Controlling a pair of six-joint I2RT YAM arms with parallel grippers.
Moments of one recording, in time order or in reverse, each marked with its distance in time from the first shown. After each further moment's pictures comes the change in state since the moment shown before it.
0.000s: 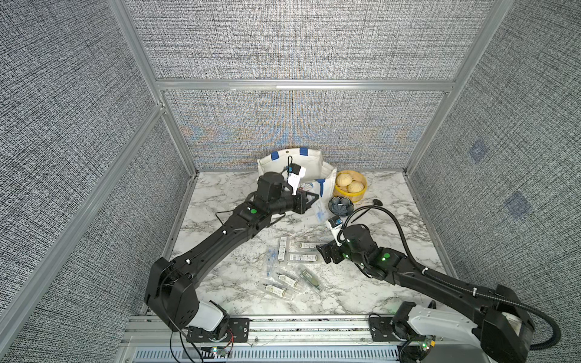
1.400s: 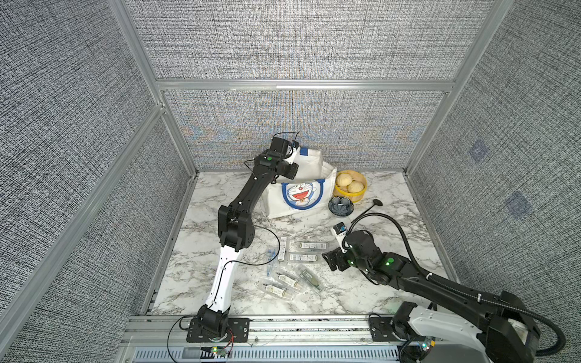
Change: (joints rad) left arm 0.210 0.974 1.204 -0.689 -0.254 0.510; right arm -0.008 -0.025 -0.048 -0.090 -0.009 0.046
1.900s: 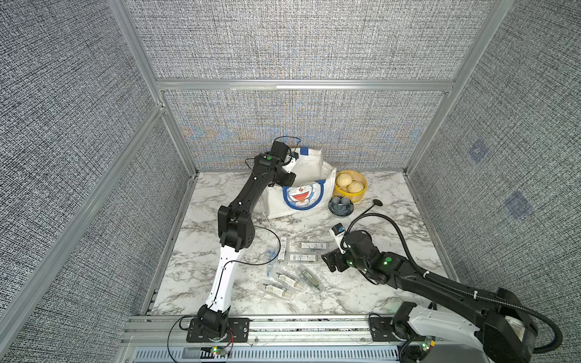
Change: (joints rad) left arm 0.000 -0.032 -0.020 -0.256 0.006 0.067; right arm -0.001 0.022 0.000 0.008 -0.014 -0.010
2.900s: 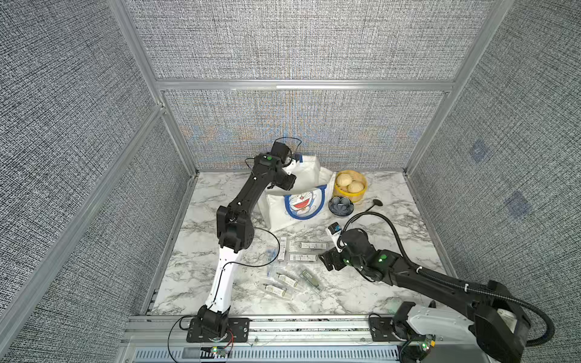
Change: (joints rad) left arm -0.013 -0.003 -0.023 -0.008 0.009 -0.021; right arm -0.003 0.065 0.014 0.036 -0.026 -0.005
